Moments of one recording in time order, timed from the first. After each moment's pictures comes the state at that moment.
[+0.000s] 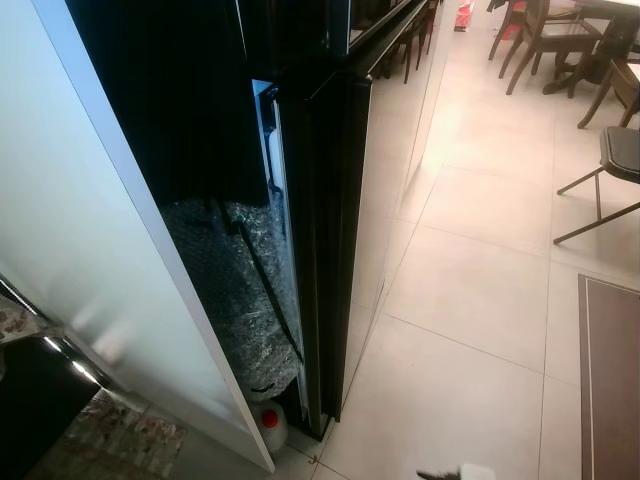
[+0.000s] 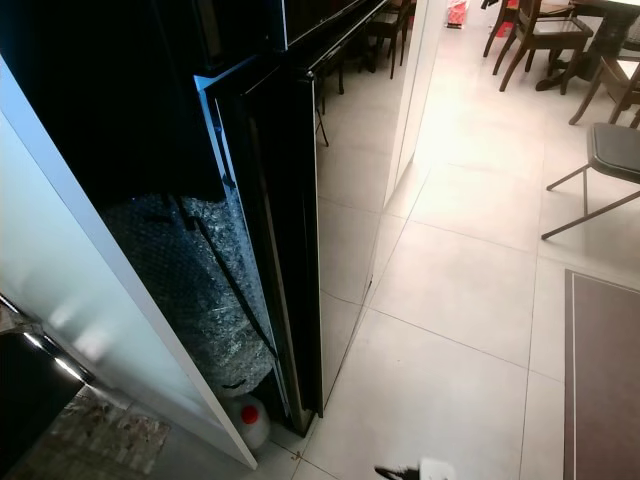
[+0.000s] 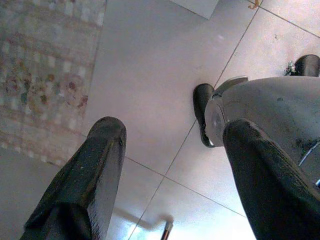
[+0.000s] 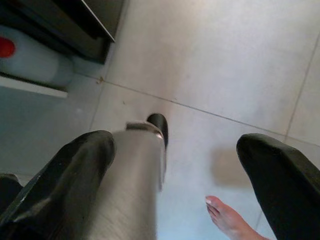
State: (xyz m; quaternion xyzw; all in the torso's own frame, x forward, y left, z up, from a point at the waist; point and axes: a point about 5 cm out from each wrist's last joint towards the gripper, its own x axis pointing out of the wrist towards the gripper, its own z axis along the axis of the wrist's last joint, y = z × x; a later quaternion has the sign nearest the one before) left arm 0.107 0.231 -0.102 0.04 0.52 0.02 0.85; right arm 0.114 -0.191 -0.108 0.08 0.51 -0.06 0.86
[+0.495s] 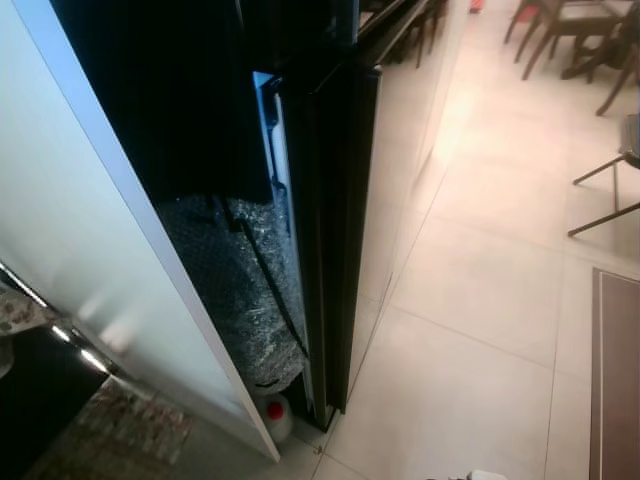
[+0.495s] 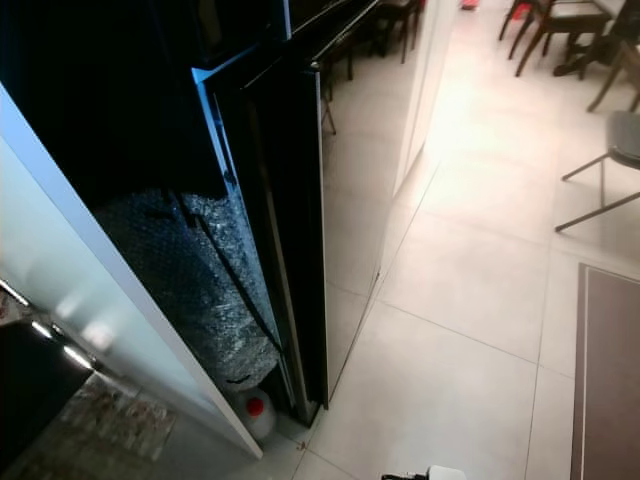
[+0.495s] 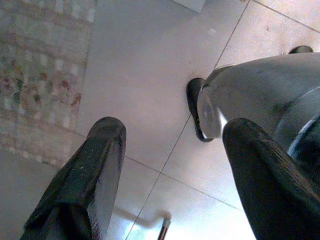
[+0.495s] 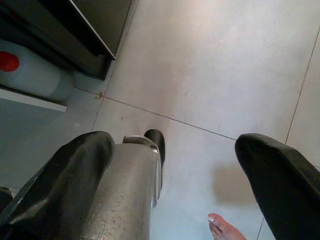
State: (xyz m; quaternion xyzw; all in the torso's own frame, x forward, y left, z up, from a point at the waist) left arm 0.099 0.223 -0.104 0.05 0.50 -0.01 0.86; right arm 0.105 -0.199 -0.104 0.07 0.45 -0.07 0.89
